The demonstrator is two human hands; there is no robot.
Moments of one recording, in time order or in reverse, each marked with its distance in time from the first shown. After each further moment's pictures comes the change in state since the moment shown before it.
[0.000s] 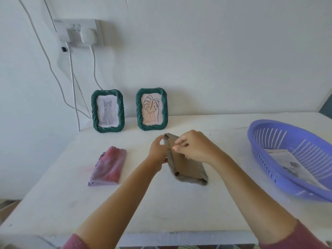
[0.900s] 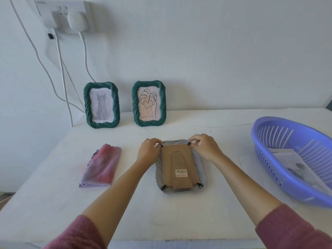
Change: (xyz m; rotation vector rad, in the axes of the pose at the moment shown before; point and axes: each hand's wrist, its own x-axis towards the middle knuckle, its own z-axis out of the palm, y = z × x) left_hand 0.062 -0.036 -0.020 0.755 0.152 0.290; right_hand 0.070 0.112 0.021 -0.049 0.184 0.088
